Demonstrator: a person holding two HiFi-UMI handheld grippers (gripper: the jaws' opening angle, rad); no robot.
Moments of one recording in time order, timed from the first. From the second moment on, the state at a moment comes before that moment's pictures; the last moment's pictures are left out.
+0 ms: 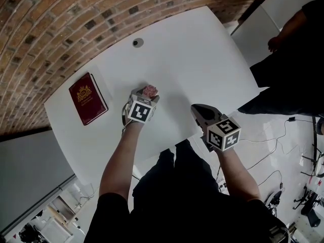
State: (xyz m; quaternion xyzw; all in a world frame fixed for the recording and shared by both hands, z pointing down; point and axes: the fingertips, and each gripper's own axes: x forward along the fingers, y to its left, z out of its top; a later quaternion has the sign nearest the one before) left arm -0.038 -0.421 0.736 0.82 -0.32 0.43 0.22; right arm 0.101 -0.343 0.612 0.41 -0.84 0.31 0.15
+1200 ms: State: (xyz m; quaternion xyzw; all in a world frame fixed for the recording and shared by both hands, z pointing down) left arm -0.097 -0.380 0.609 0.85 -0.39 0.29 0.21; right arm 0.049 -0.303 0.549 0.40 -0.87 0.25 0.16
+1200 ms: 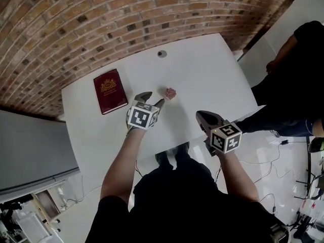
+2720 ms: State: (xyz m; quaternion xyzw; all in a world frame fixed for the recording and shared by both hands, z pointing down) left arm -0.070 -0.340 0.436 0.86 -0.48 0.08 0.15; right arm 0.135 -0.305 0.460 0.38 -0.91 0.17 0.07
